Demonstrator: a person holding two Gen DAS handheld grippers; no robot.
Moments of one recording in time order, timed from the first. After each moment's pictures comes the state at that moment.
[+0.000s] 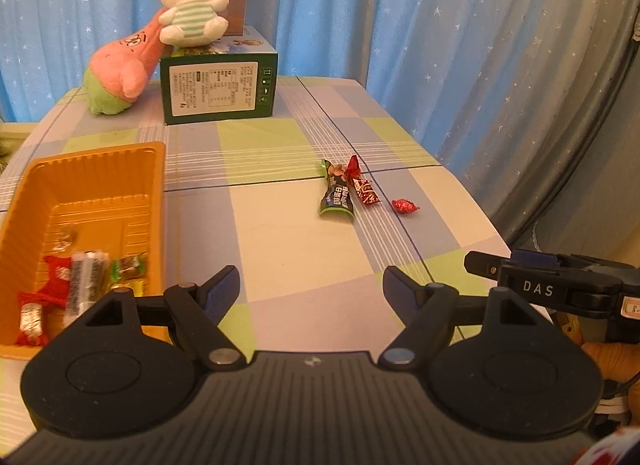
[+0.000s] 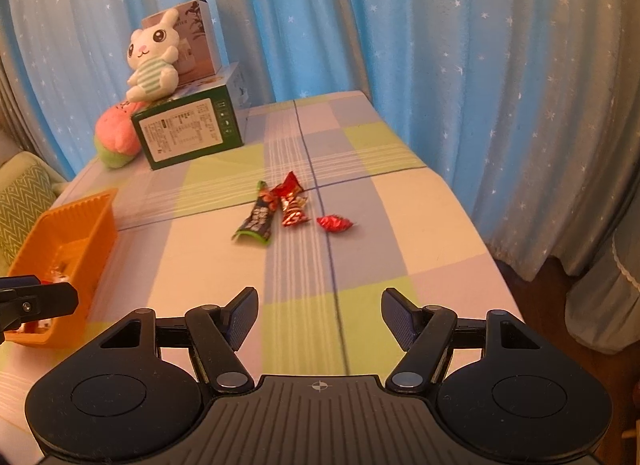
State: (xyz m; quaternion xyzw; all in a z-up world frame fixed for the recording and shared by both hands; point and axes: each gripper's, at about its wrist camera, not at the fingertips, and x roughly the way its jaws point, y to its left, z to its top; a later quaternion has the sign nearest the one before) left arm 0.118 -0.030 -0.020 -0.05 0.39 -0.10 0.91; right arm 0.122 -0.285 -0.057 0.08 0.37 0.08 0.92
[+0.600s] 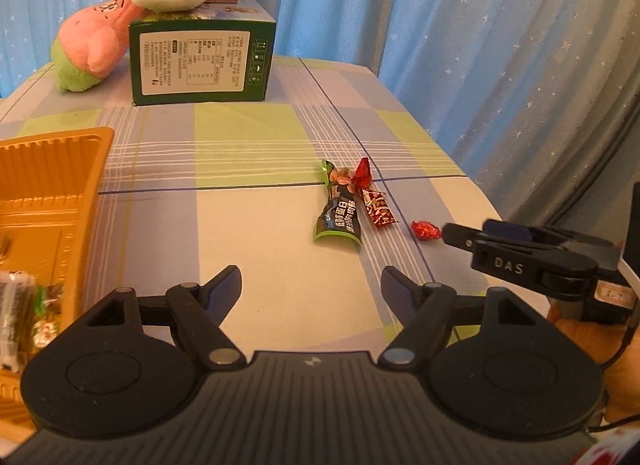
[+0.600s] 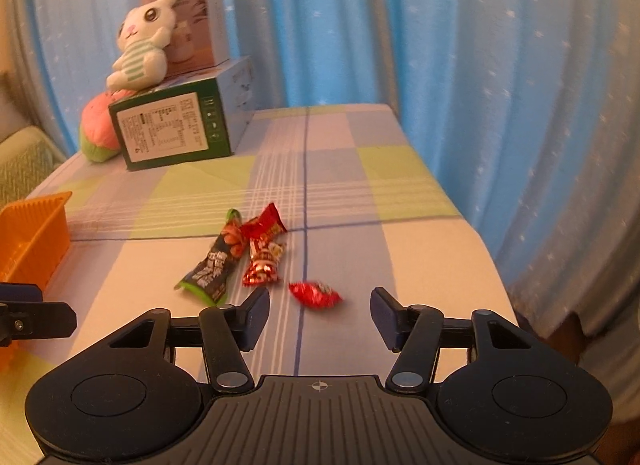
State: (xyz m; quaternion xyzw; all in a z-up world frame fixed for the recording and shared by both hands) left arm 0.207 -0.052 -0.075 -0.07 0.41 -0.10 0.91; right arm 0.238 -0.295 -0.111 0.02 0.34 0.13 0.93
